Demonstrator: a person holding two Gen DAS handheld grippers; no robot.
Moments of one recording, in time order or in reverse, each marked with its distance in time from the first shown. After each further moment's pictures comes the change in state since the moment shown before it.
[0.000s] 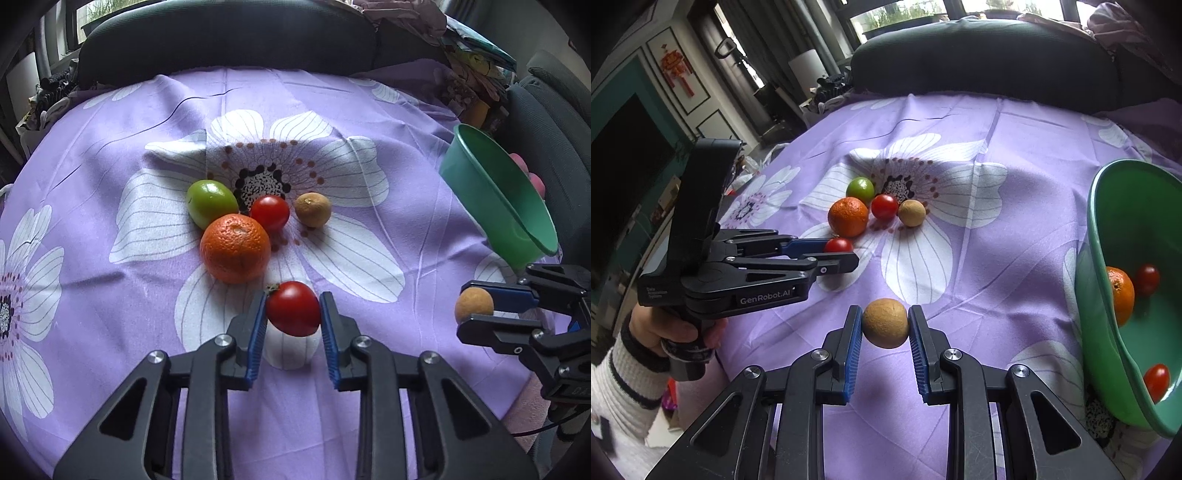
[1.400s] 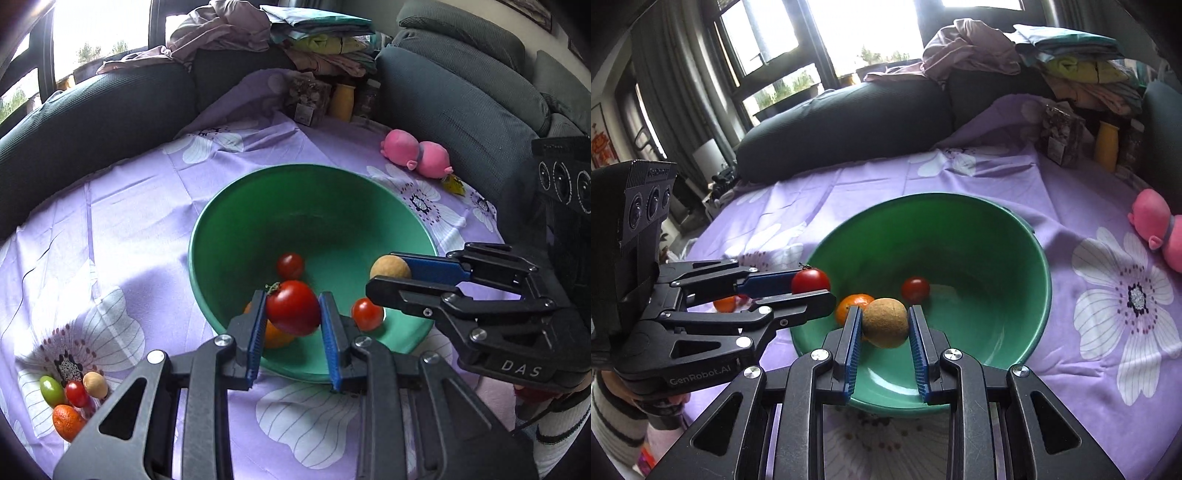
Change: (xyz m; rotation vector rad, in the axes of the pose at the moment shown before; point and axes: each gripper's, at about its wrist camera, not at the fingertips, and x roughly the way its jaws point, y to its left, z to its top) left arm 0.025 -0.191 0.074 0.370 -0.072 -0.234; right arm -0.114 -0.115 -0.023 0.253 -0.245 -0.305
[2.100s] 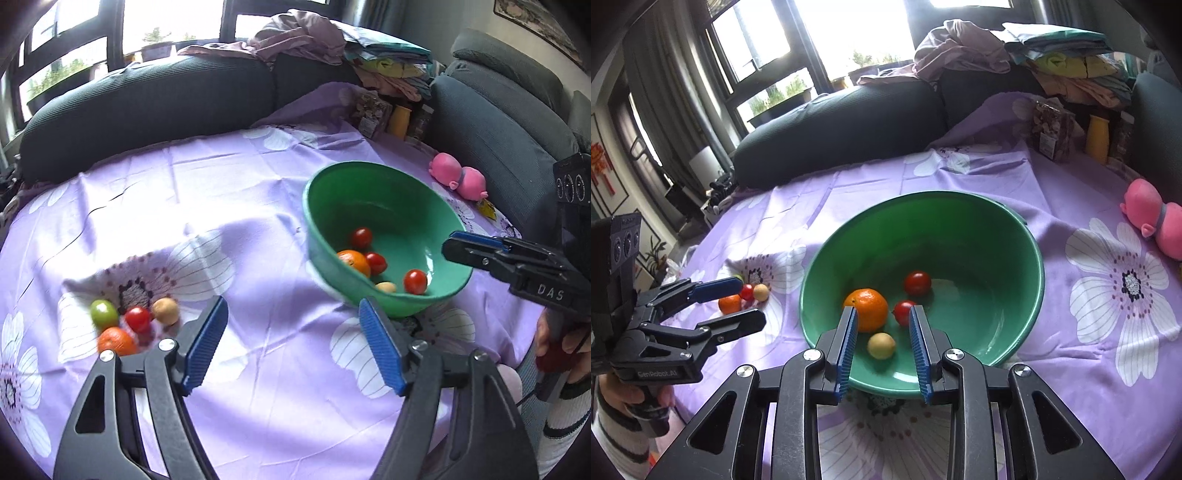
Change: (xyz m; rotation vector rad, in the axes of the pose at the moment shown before) left arm -0.069 0.049 -0.057 -0.183 -0.051 0.157; right arm -0.016 0.011 -0.002 0.027 -0.009 0.010
